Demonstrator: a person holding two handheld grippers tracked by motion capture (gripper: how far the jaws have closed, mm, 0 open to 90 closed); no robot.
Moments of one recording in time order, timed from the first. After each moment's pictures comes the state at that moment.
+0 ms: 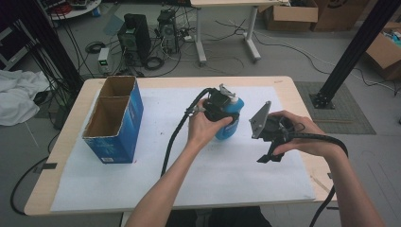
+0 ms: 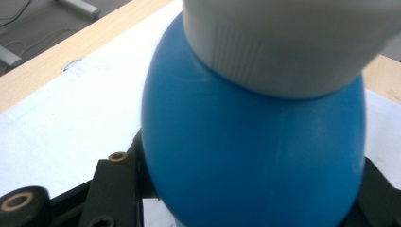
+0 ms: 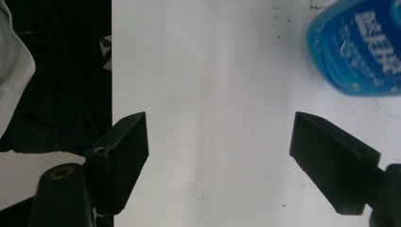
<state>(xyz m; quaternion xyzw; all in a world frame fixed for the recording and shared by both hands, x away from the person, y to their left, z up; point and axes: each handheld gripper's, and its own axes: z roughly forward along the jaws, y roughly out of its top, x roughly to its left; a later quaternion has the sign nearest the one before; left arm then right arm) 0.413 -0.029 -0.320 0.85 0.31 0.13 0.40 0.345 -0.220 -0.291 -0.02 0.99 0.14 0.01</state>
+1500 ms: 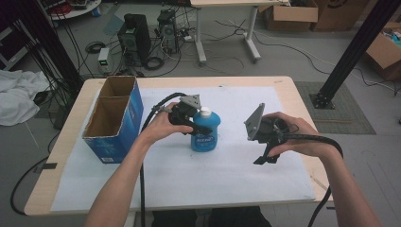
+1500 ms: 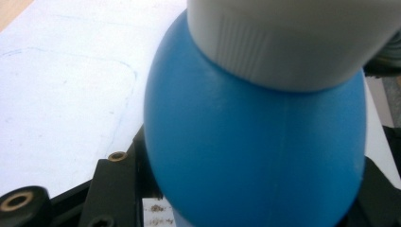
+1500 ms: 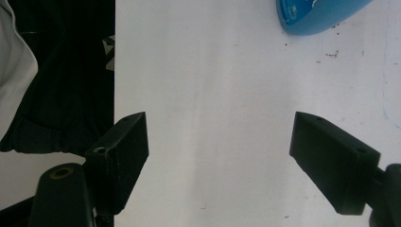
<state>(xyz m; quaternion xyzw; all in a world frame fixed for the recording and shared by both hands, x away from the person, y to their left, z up) 0.424 0.058 -0.350 0.90 0.10 0.01 0.42 0.344 -0.208 -0.296 -0.03 0.99 0.14 0.01</state>
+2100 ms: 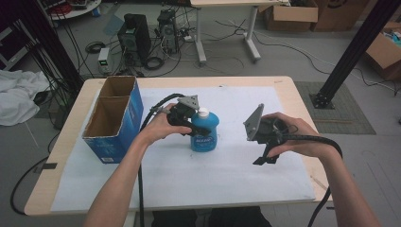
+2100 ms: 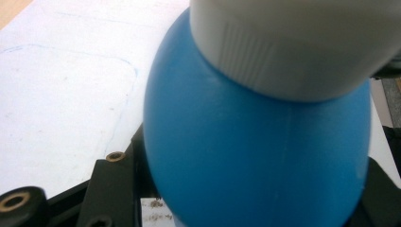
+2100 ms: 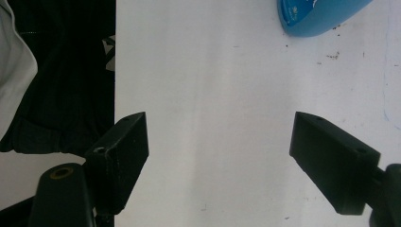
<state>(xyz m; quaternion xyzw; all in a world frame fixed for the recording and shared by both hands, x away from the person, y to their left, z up) 0.423 0.062 -0.352 0.90 0.11 0.01 0.42 0.343 -0.207 -0.296 -0.03 0.99 0.14 0.01</state>
